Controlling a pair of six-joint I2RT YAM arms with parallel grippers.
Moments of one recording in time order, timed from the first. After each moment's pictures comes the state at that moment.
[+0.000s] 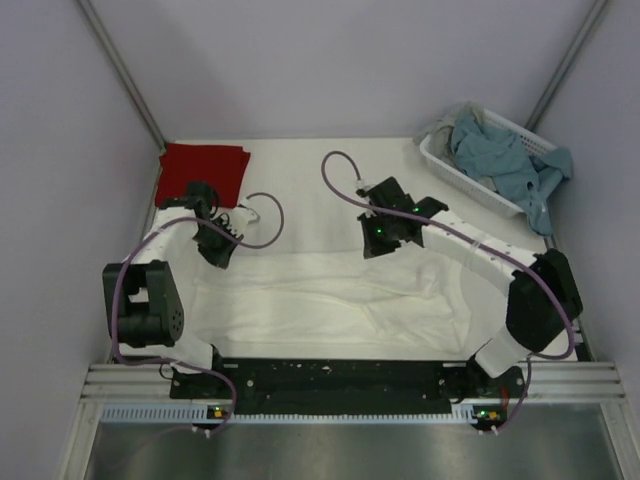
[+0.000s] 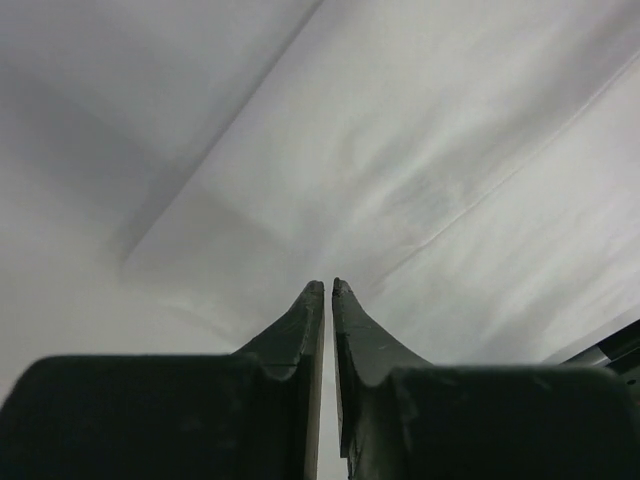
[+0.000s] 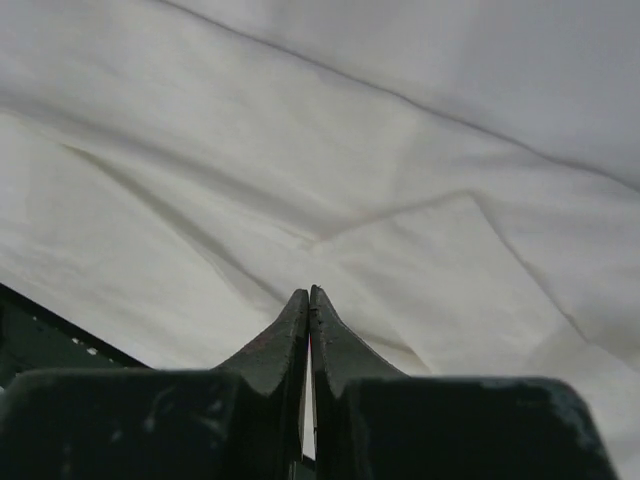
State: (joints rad) left arm 0.06 1.53 1.14 -0.96 0.26 0.83; right arm 0.62 1.53 1.21 -0.73 -0.06 0.34
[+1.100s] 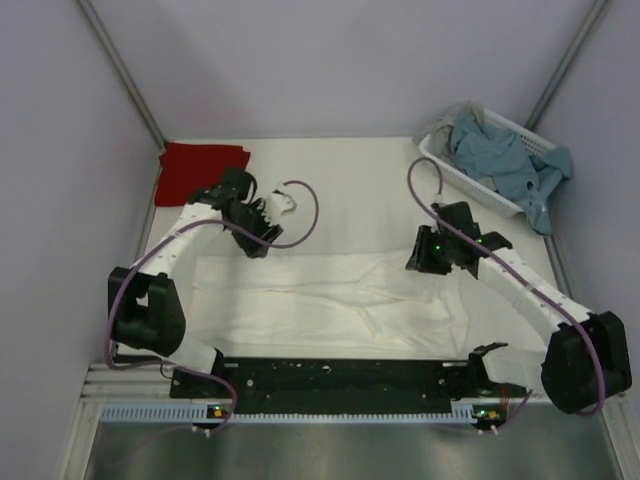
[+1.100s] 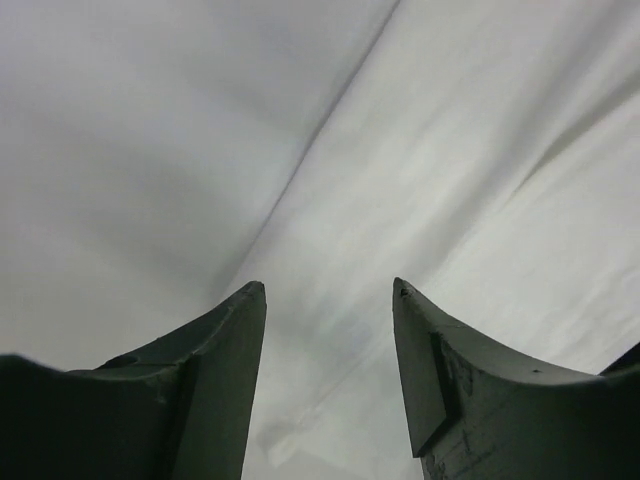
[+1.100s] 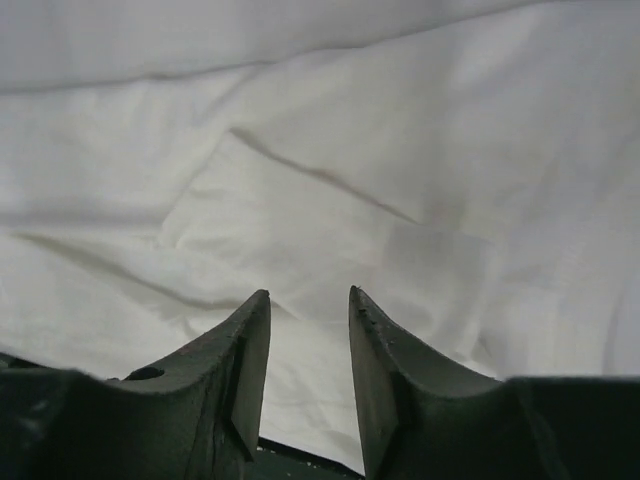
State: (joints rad) left arm -0.16 1.54 1.18 -0.89 0.25 0.72; right arm 0.42 1.27 0.84 -0.57 -0.16 0.48
